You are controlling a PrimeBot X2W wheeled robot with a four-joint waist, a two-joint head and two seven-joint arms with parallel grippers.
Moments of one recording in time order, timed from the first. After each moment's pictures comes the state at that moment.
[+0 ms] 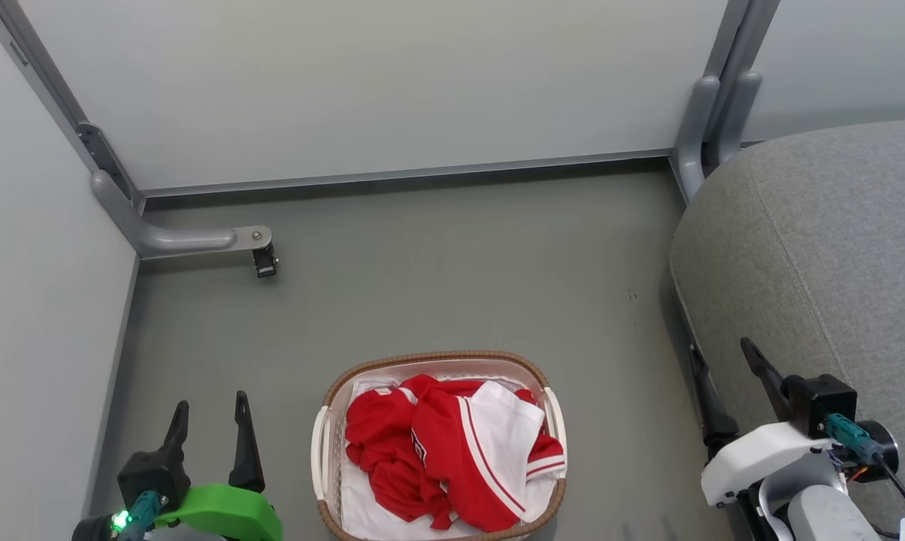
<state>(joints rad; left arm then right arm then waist) -0.04 0.05 -0.03 0.37 -0.21 -0.01 -0.23 -0.13 -0.10 0.05 0.37 0.21 0.13 -0.23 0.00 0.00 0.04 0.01</state>
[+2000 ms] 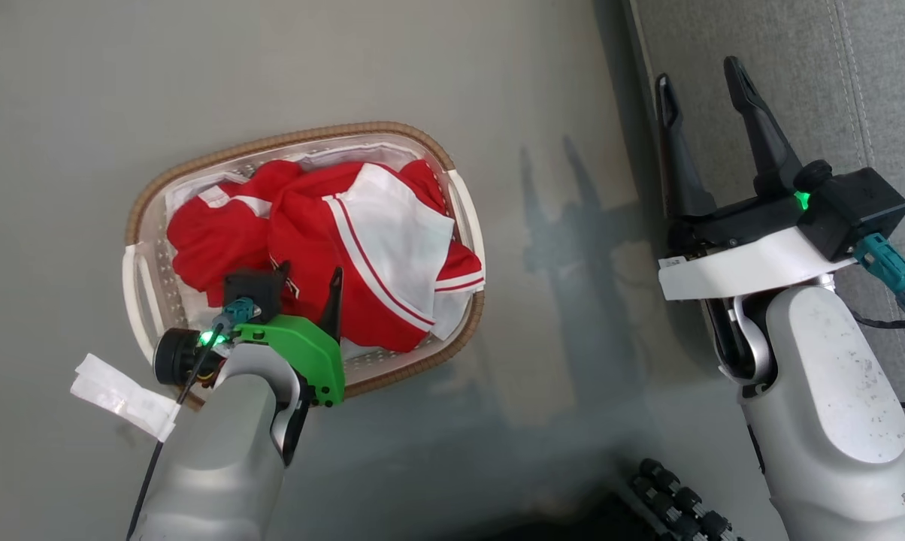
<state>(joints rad) -0.66 0.05 -0.41 1.03 -0.37 -0.11 -0.26 -0.51 -0.06 0.13 0.10 0.22 0.13 -0.26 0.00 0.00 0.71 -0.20</state>
